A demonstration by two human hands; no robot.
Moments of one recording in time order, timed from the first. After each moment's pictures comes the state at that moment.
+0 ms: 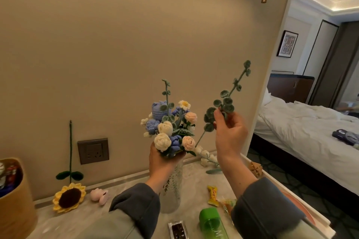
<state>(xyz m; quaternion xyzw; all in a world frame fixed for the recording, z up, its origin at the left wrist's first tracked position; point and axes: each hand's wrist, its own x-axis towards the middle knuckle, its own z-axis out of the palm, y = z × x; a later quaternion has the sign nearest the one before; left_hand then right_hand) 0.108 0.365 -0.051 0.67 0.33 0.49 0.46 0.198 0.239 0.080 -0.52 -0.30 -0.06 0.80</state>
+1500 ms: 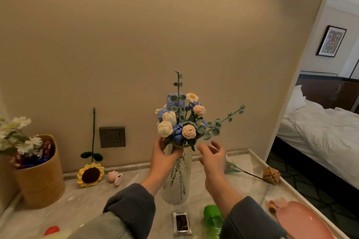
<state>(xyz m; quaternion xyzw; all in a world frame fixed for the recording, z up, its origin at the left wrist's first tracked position) 0.077 0.328 -0.031 0.55 0.37 0.52 0.54 0.181 0.250 0.002 -0.61 -0.18 0.28 0.72</state>
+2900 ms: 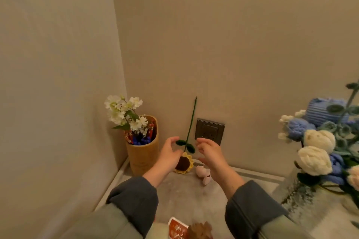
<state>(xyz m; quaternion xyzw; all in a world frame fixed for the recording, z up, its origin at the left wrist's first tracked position) -0.153 0.450 -0.076 0.51 0.60 0.42 0.45 -0.014 0.448 -0.049 -0.62 -0.40 0.52 0.43</state>
